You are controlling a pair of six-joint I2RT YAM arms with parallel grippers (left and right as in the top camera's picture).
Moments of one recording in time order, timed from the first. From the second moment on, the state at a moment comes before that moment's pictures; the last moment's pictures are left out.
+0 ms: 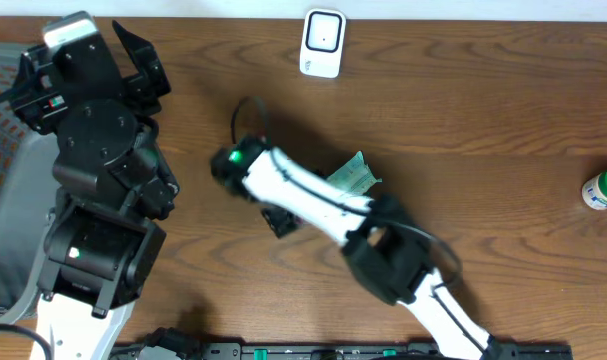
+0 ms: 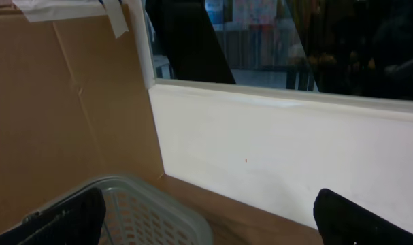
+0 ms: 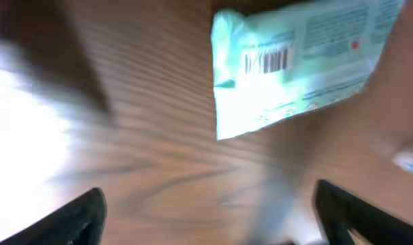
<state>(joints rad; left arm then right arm) -0.34 1.07 1.37 -0.30 -0.85 0.05 0.91 2.35 2.08 -1.60 0.28 0.44</state>
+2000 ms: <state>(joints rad) -0.34 1.14 1.37 -0.33 -0.85 -0.04 0.30 2.14 1.50 -0.98 -0.37 -0.22</state>
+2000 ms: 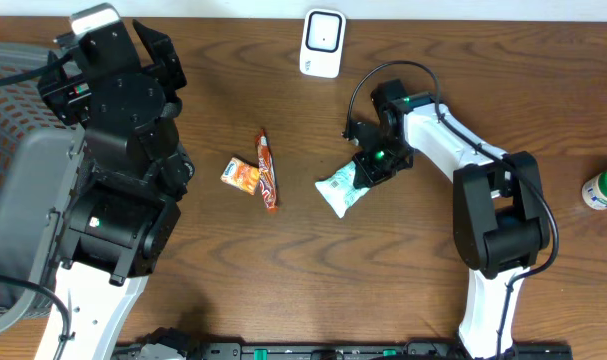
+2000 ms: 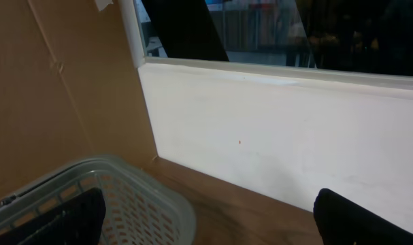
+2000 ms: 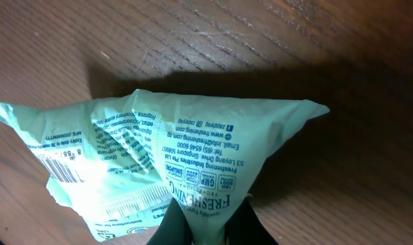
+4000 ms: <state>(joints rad) -0.34 1.14 1.37 -0.35 -0.85 -0.04 0.34 1.45 1.85 -1.01 0.08 0.13</state>
